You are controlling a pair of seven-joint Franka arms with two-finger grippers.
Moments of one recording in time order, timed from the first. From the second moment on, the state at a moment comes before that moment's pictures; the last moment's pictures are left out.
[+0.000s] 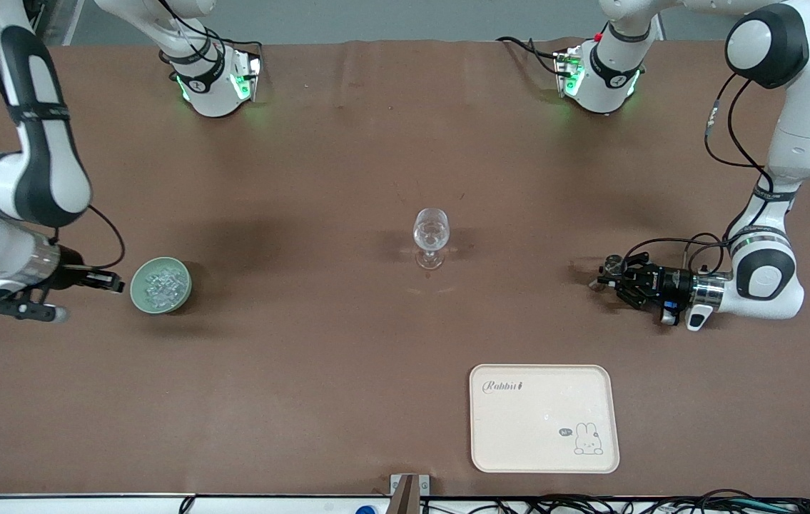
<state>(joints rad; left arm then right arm) 0.37 0.90 -0.15 -1.62 -0.85 1.60 -0.51 -0.07 0.28 -0.08 -1.84 0.10 2.07 0.00</state>
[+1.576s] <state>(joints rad) 0.37 0.74 -0.31 -1.69 -0.93 1.53 -0.66 -0.01 0.04 -0.06 -1.67 0.05 1.70 -0.01</state>
